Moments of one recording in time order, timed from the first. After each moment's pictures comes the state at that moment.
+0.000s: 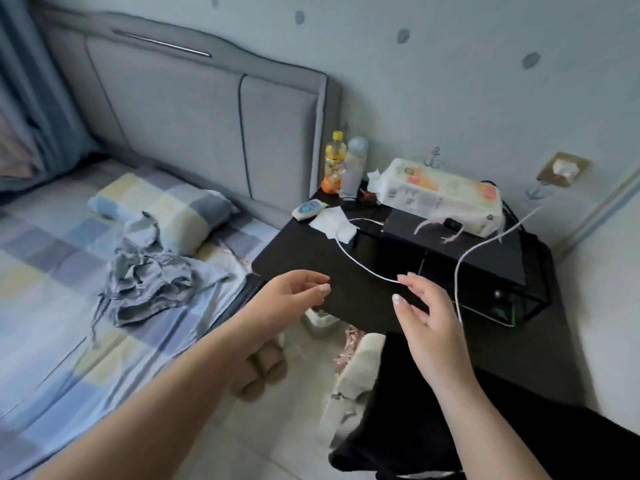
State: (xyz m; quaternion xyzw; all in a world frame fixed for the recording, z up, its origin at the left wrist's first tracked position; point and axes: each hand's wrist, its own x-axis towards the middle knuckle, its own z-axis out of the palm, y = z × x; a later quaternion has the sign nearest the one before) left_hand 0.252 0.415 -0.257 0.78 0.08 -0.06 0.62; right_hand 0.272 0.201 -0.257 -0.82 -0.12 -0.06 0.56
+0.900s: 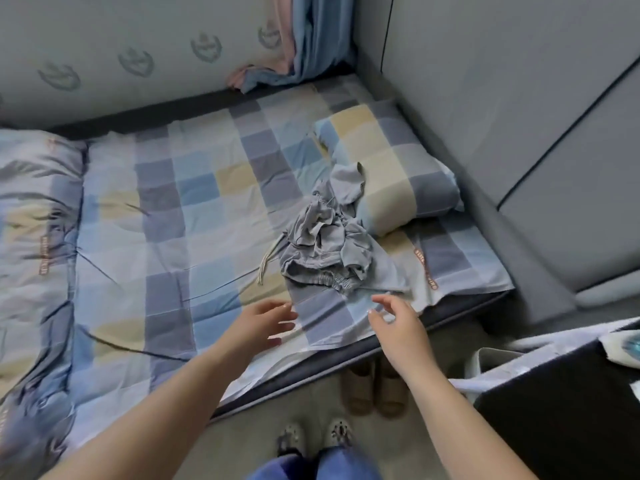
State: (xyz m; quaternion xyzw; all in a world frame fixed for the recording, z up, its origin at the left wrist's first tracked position) left_hand 0.222 0.825 -0.411 0.47 0.57 0.09 0.66; right_hand 0.423 0.712 -0.422 -0.80 -0.34 0.35 0.36
